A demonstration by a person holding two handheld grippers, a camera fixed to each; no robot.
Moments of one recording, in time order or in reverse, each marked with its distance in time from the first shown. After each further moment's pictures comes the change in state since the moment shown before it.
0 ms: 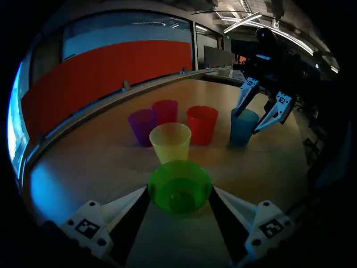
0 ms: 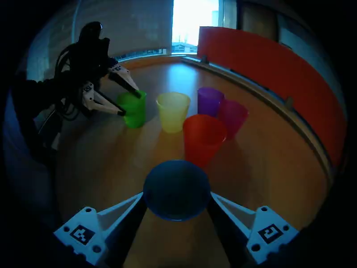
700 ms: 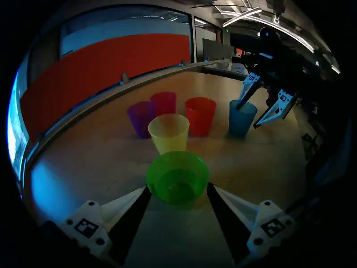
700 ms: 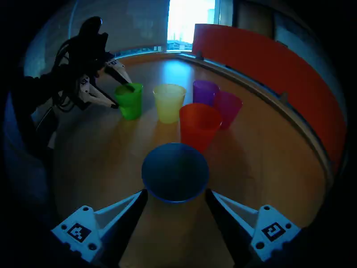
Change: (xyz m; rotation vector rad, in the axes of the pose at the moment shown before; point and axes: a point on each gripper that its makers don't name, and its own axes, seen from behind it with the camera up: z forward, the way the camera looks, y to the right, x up) left arm -0.012 0.001 -0.009 -0.007 -0.061 0.008; right arm -0.021 0.001 -0.008 -0.042 -0.017 0.016
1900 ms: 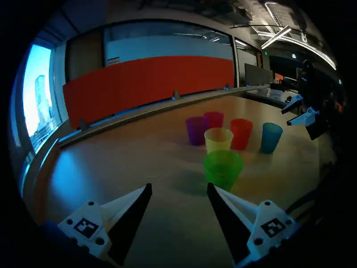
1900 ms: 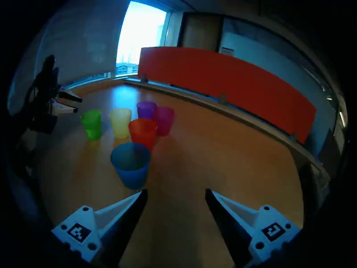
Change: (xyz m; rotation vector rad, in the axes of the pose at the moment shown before) left arm -0.012 -0.065 -0.084 0.332 0.179 -0.160; right arm -0.023 0.050 -0.092 -0.396 0.186 0.192
